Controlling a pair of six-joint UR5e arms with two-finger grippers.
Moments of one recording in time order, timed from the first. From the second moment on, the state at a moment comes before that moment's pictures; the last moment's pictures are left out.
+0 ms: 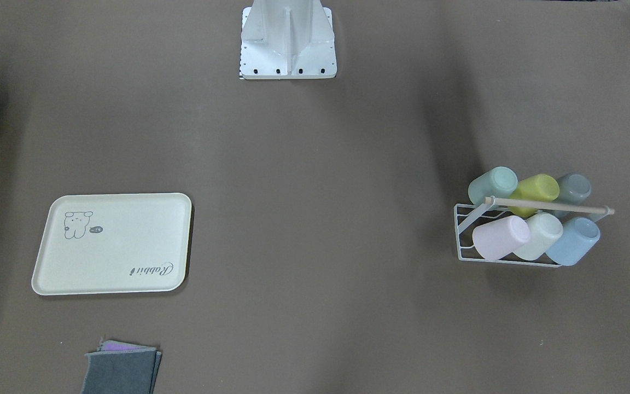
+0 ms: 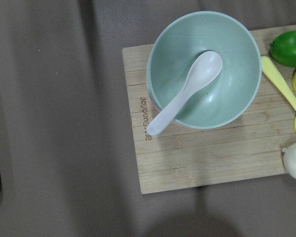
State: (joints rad) left arm -1.44 -1.29 -1.86 -1.78 -1.98 0.14; right arm 1.57 -1.63 1.81 -1.68 2.31 0.23
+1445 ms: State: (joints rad) left arm -0.92 -1.74 -2.12 -1.17 -1.40 0.66; right arm 1.46 -1.58 1.86 -1.63 2.33 0.29
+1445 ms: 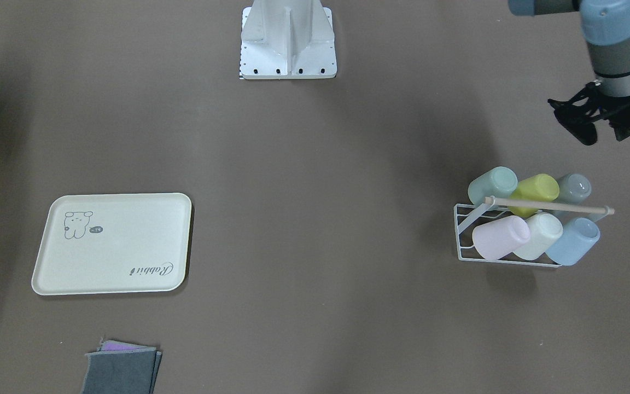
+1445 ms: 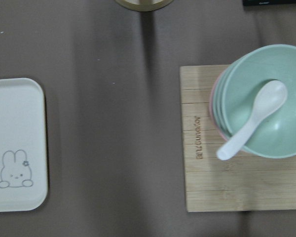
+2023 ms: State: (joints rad) left arm -0.68 -1.74 -2.20 -1.03 -1.10 0.68; right arm 1.20 -1.56 1.84 -1.48 2.32 0.49
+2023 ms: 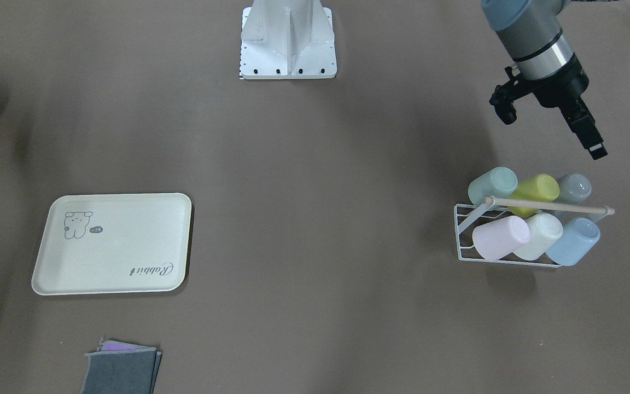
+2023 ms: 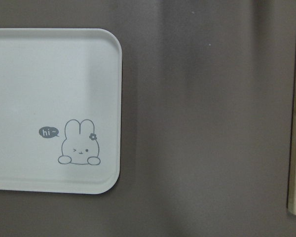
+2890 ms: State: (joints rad) left arm -0.51 -1.80 -2.16 -0.93 -0.89 0.79; right arm 1.08 -1.36 1.47 -1.26 2.27 0.60
